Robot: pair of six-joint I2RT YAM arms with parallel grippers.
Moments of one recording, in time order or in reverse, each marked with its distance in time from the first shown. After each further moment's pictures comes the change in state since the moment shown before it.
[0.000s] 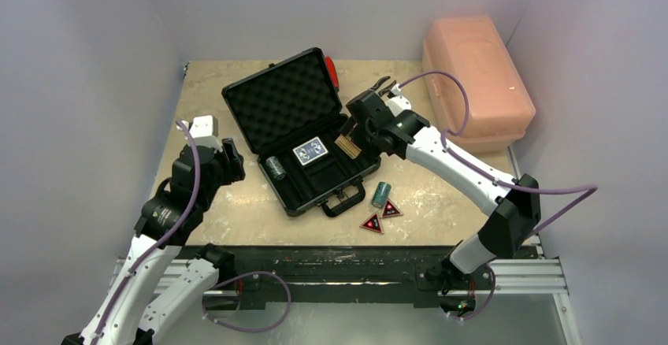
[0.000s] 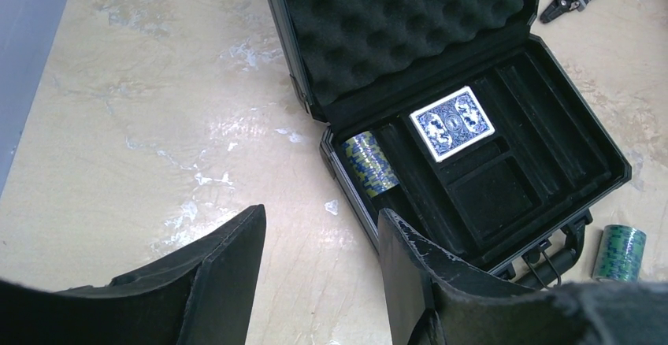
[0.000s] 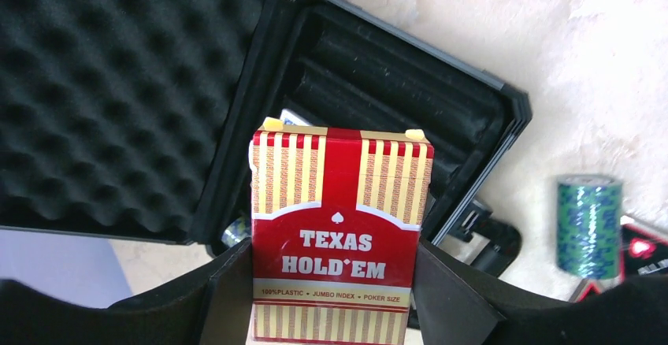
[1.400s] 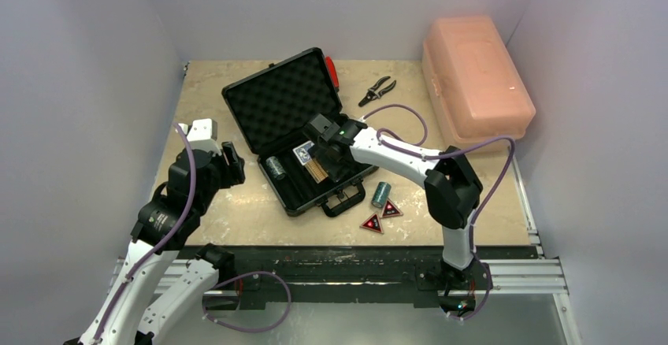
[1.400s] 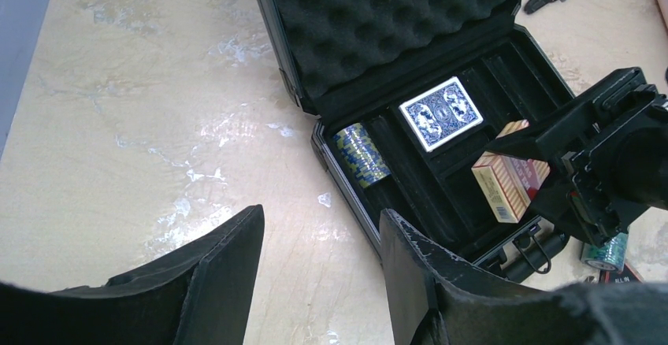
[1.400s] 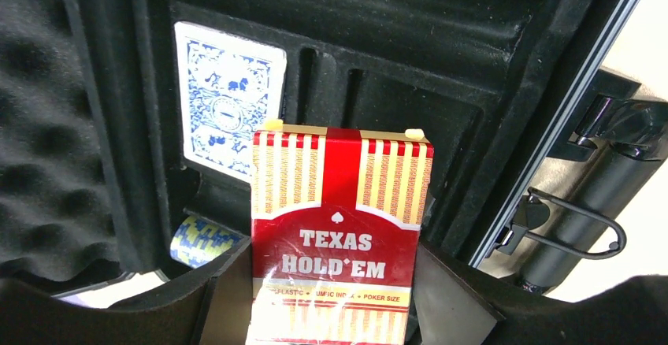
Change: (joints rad) left arm 0.000 -0.032 0.000 -0.023 0.038 0.006; right arm 0.147 0.367 0.126 -0.053 -0.077 0.436
